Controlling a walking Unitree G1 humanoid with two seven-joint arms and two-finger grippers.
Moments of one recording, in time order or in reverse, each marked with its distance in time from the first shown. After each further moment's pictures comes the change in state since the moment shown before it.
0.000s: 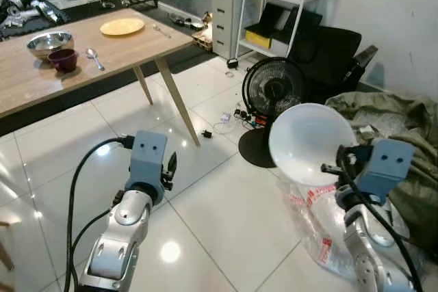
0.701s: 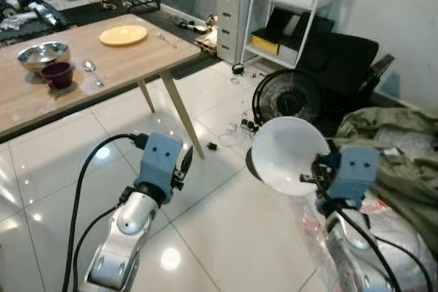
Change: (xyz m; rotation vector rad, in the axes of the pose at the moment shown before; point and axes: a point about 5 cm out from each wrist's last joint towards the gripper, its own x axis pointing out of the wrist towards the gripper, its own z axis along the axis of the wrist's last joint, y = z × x) left arm -0.008 -0.021 0.017 0.080 -0.191 -0.159; right arm 0.000 0.012 -0.016 -0.059 0.036 0.059
